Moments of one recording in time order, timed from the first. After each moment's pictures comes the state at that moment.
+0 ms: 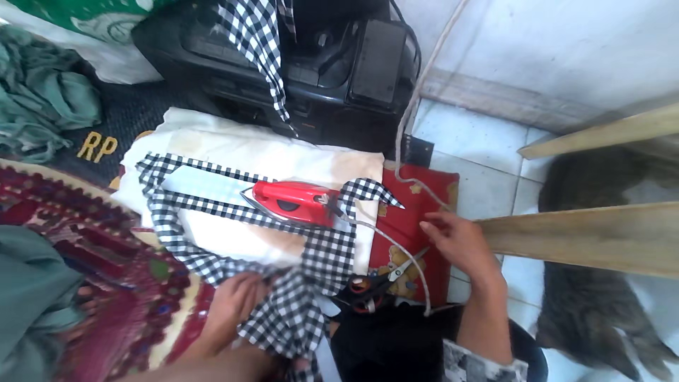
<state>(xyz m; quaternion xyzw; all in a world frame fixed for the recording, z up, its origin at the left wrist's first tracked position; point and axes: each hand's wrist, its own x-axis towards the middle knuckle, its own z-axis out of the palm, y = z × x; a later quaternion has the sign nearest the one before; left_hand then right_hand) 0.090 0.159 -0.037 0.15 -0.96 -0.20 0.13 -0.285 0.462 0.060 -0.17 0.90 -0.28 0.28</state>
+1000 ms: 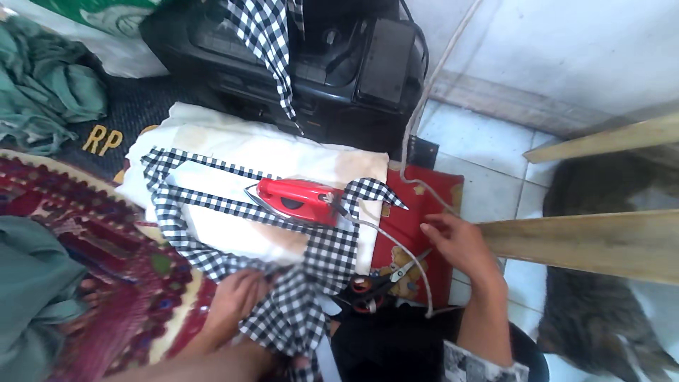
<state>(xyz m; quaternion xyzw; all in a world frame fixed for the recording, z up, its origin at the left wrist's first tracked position) 0.090 0.159 -0.039 0.15 -0.96 -0.19 0.14 -0.285 0.458 0.059 -0.18 0.90 -0.27 0.29</state>
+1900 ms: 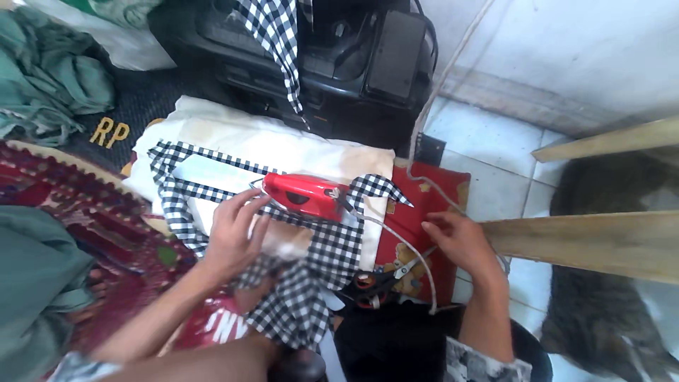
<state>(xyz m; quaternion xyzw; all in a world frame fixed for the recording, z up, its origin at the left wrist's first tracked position) -0.024 0.118 0.060 0.10 -0.96 -0.19 0.19 -0.284 0.455 0.055 -0.19 0.90 -0.27 0.29</state>
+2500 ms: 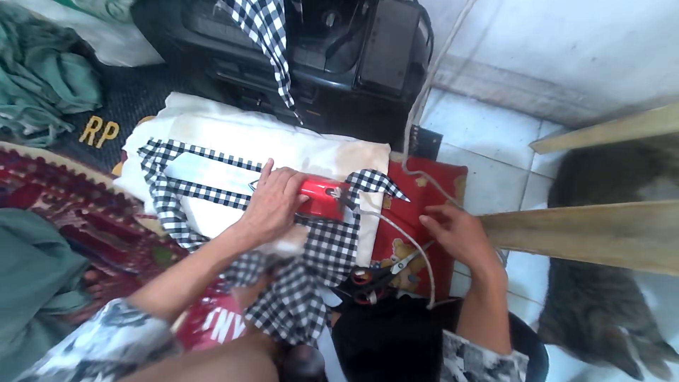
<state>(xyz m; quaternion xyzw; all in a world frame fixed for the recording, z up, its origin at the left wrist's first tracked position) -0.104 0.123 0.044 -0.01 -0.99 -0.13 0.10 -0.286 0.458 0.052 -0.19 0.90 -0.27 0.28</state>
